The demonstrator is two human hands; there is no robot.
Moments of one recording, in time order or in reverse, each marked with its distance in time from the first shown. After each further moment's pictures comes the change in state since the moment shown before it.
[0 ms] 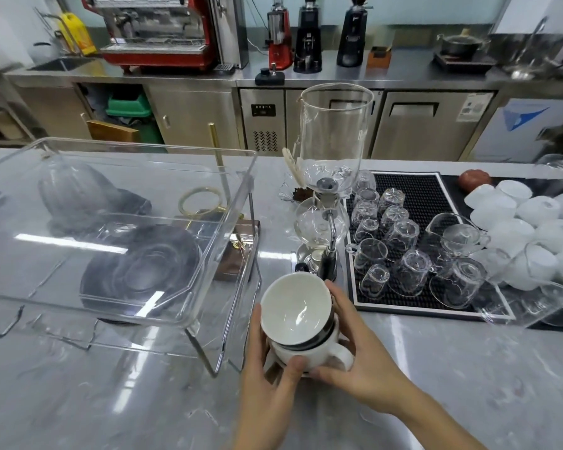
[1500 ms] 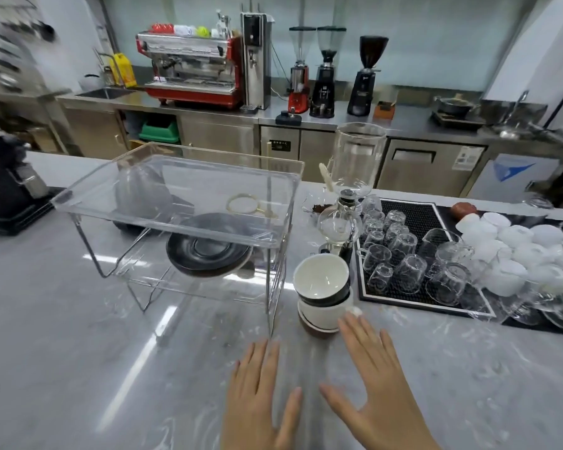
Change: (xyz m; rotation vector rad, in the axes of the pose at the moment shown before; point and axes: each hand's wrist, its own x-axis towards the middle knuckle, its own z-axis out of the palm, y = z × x) left_hand -0.098 0.024 -0.077 0.966 0.012 0.424; right_hand -0.103 -0.055 0.058 -0.785 0.237 -0.254
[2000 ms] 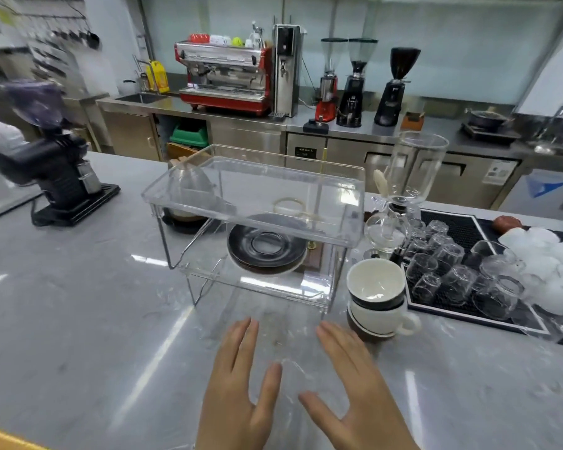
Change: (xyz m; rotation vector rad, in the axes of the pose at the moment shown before) left_hand 0.003 -0.062 -0.095 -0.237 0.130 -0.128; right_hand 0.023 -0.107 0.039 0.172 -0.040 -0.095
